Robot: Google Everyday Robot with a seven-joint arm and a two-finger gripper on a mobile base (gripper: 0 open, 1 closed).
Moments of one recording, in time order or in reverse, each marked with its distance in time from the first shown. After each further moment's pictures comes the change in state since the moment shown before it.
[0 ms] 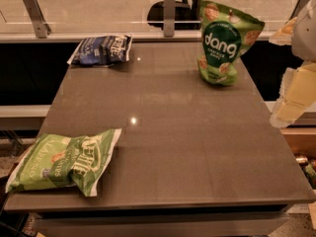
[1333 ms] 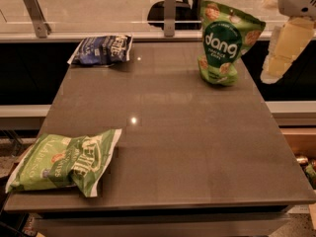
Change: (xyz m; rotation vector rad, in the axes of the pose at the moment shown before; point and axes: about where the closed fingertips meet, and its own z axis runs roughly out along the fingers) arm -0.019 -0.076 -0.004 0.022 -0.009 -0.046
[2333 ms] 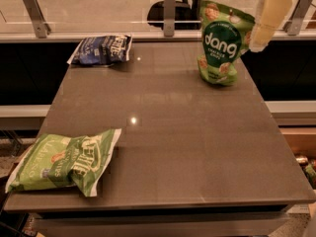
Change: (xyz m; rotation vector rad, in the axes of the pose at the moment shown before) arm -0.024 -0.076 0.015 -0.002 -0.030 -0.074
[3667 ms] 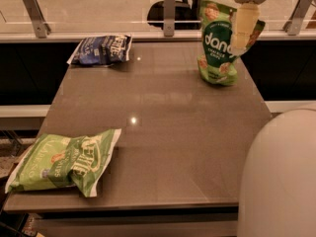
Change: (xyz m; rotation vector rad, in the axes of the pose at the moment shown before) arm -0.001 -0.040 0.064 -0.025 0.172 0.032
